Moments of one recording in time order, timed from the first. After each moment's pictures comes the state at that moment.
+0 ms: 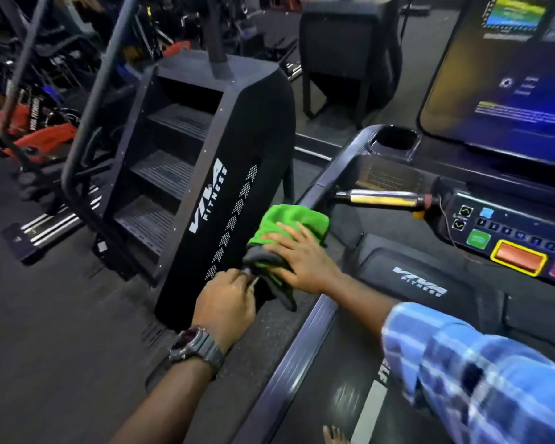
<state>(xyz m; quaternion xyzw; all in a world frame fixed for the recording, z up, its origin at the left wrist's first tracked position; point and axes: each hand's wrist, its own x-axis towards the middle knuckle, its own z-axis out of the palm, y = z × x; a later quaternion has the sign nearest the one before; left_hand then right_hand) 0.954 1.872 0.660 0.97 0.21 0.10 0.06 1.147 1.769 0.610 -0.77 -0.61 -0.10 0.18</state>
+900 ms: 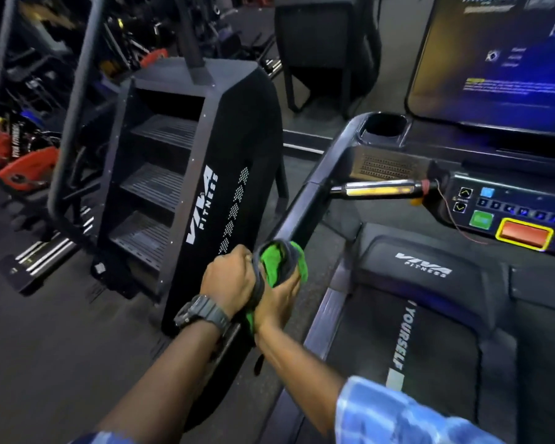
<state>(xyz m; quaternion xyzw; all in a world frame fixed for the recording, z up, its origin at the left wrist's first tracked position) 1.006 1.901 0.691 0.95 0.25 0.06 0.15 1.028 1.848 0.592 -0.69 0.12 0.10 0.70</state>
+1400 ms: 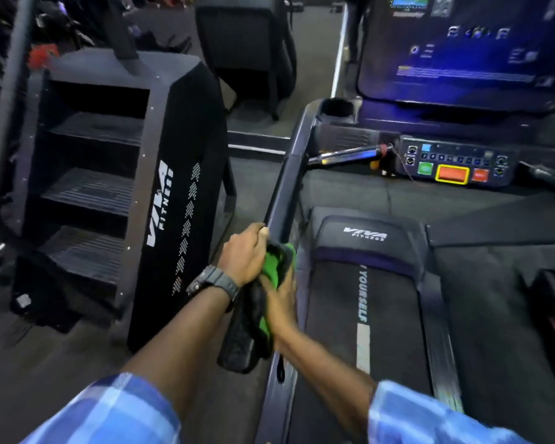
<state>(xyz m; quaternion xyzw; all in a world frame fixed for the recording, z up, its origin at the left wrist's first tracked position) 0.959 1.939 0.682 0.95 0.10 0.00 0.30 0.919 1.857 0.590 -0.69 0.08 0.06 0.72</state>
